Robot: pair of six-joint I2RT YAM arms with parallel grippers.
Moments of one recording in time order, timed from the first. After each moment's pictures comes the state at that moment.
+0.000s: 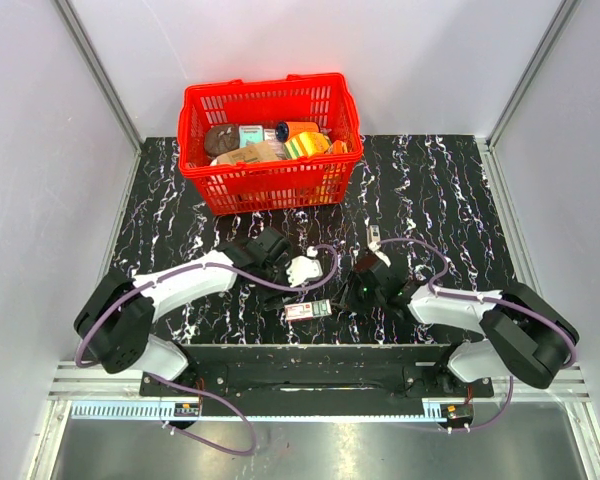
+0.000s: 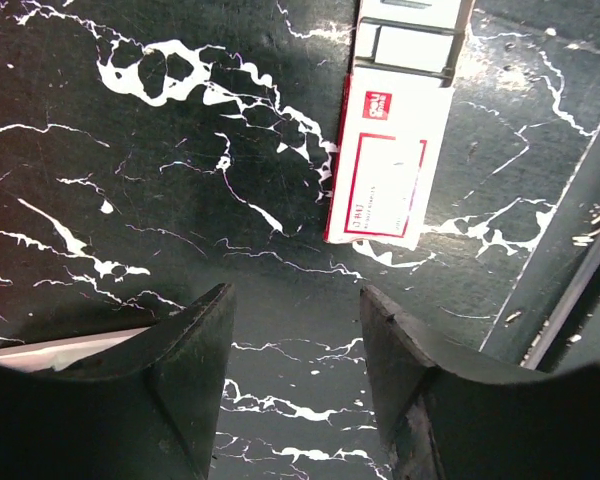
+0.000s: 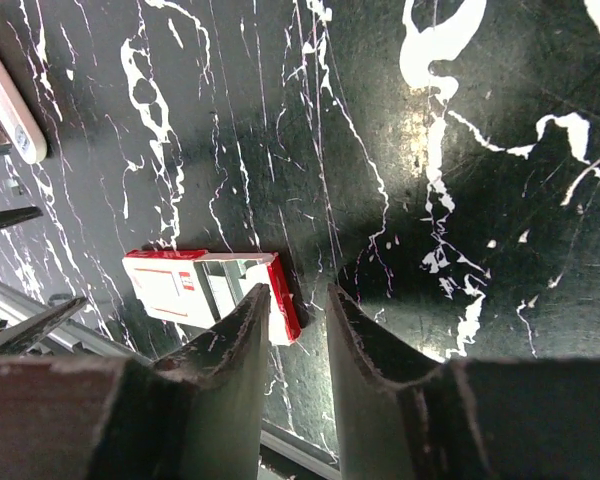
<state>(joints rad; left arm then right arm) -0.76 1.44 0.88 -0.58 0.26 0.50 0.79 1.36 0.48 0.06 -0.02 1.08</state>
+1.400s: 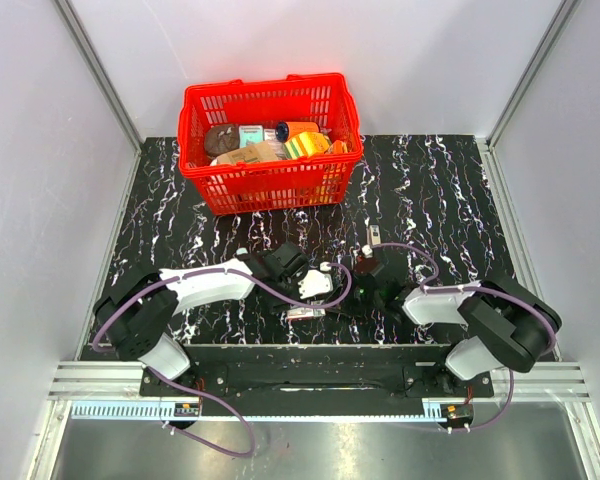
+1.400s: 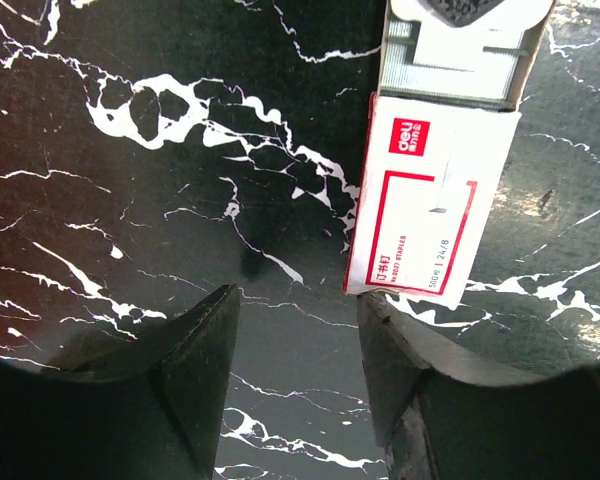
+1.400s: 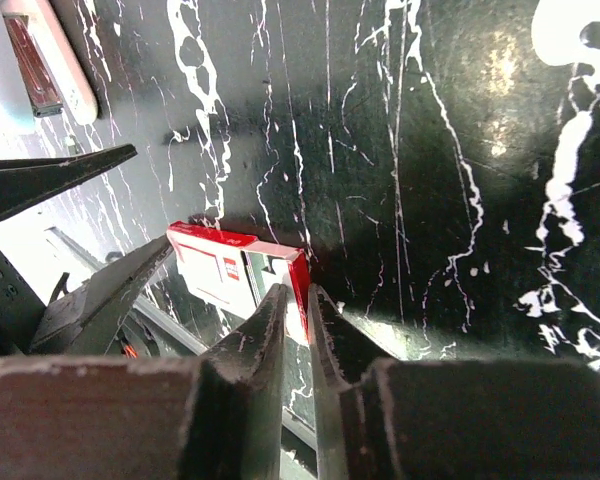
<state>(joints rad) -0.88 1.56 0.84 -0.44 0.04 0.53 0.78 1.47 0.41 0.33 -0.17 1.13</state>
